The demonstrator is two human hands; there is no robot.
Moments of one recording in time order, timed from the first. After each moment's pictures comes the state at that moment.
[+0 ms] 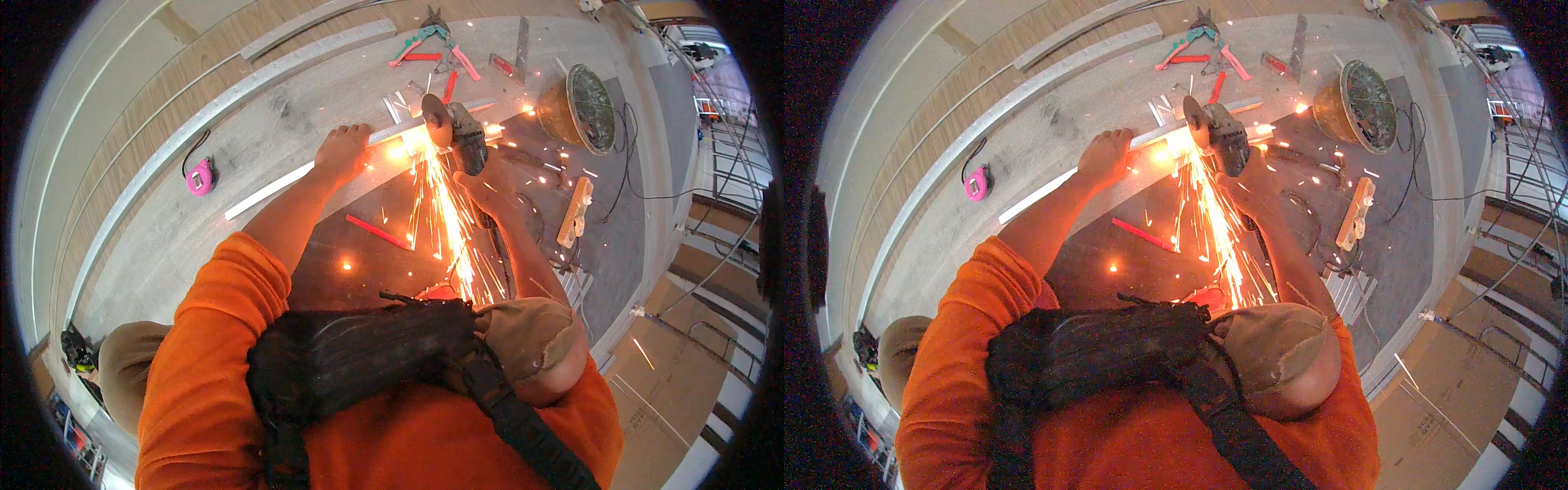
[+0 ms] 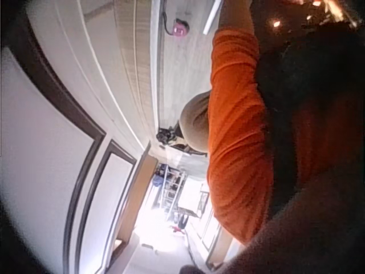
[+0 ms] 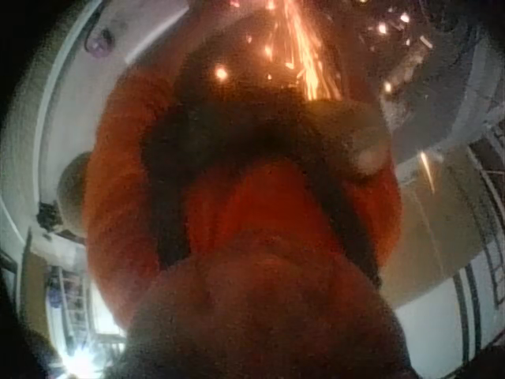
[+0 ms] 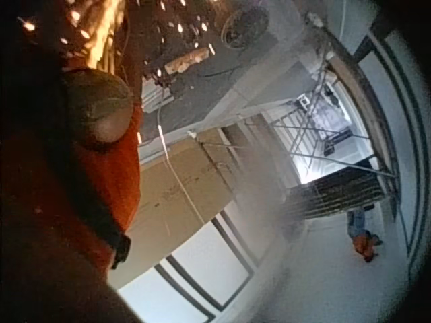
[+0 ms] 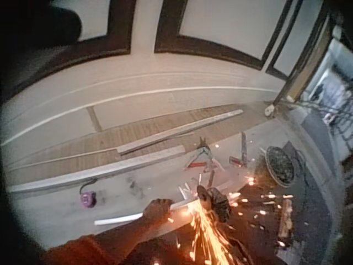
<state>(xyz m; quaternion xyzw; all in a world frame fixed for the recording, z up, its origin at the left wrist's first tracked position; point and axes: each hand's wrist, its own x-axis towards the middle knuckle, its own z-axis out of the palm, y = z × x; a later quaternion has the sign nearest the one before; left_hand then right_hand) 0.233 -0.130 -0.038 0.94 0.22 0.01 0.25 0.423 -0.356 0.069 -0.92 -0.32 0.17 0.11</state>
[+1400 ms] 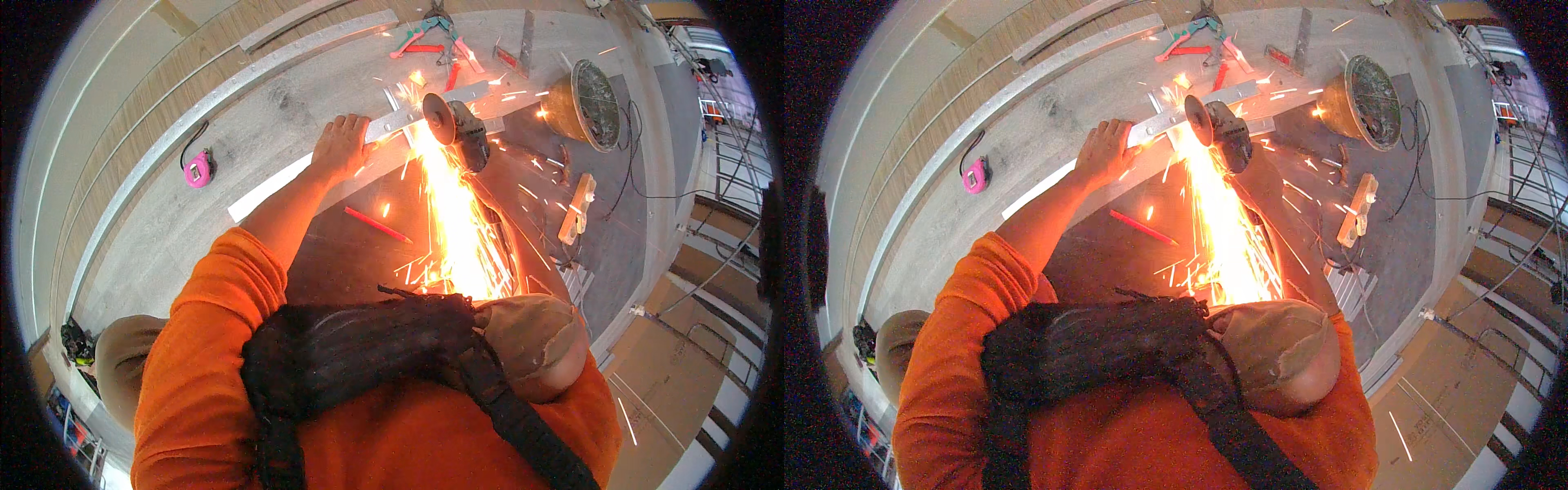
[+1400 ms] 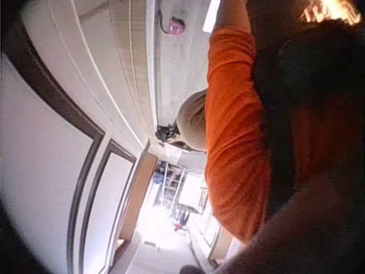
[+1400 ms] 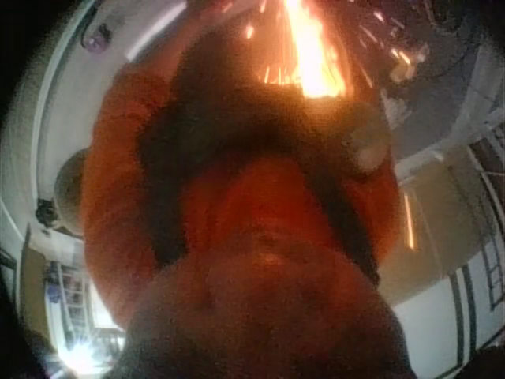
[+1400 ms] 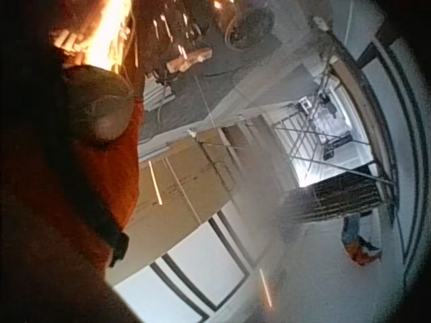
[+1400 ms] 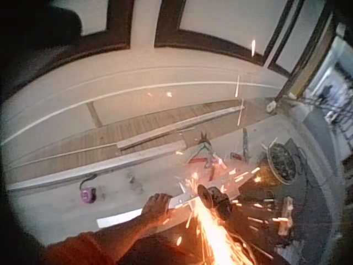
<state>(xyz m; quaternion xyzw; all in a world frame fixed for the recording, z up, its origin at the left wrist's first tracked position) 0.212 -0.132 -0.040 0.94 0.22 0.06 0.23 0.433 -0.358 0.041 -0.91 -0.34 0.23 0.10</state>
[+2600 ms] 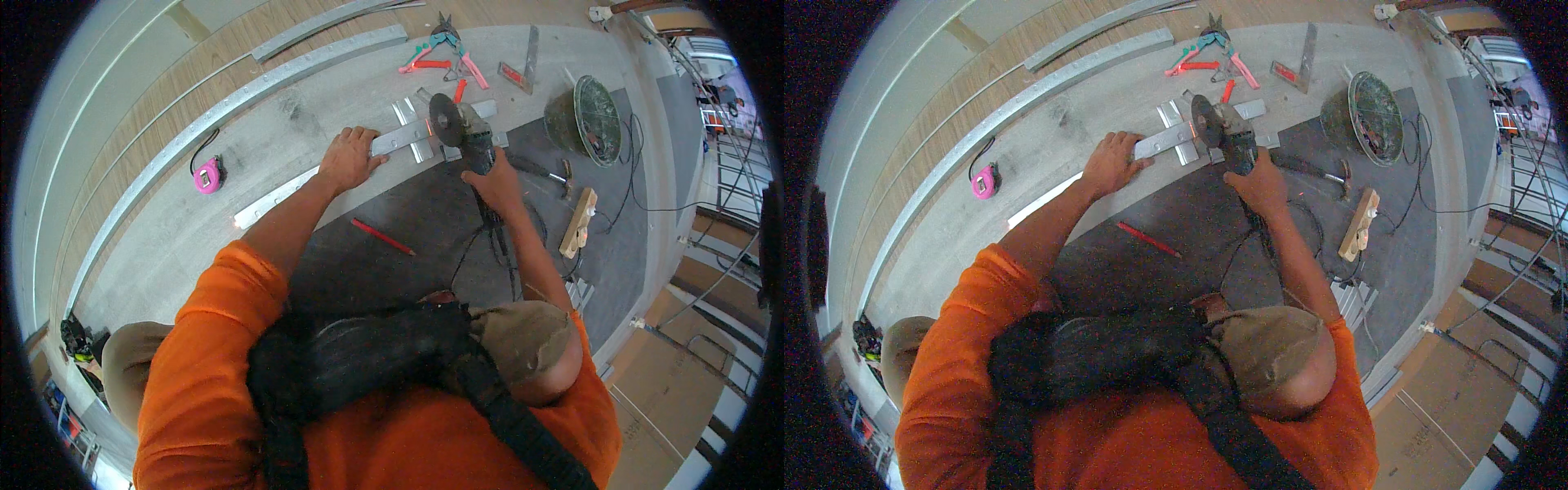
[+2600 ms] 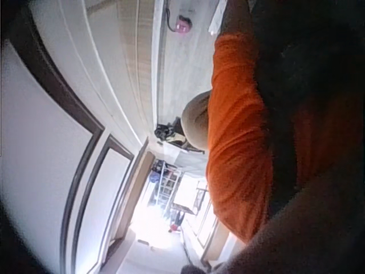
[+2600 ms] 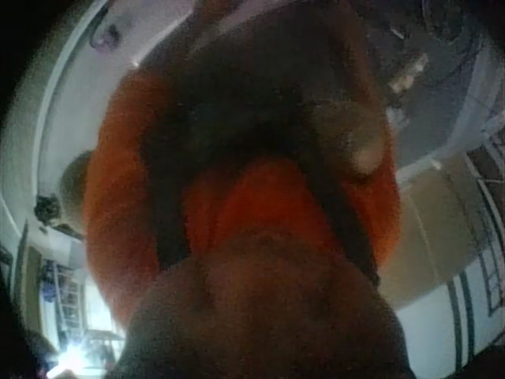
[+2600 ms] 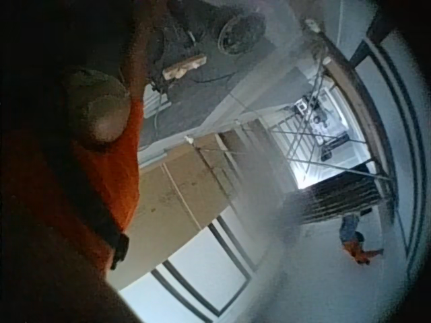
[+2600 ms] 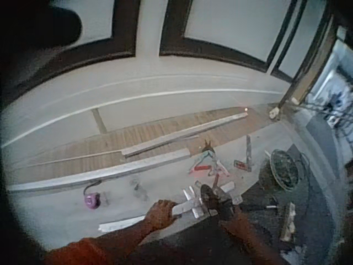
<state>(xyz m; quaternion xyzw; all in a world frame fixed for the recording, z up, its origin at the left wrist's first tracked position) 0.221 -0.128 -0.032 0.93 0.23 0.06 0.29 0.442 -0.347 0.059 -0.91 -0.34 0.19 0.13</state>
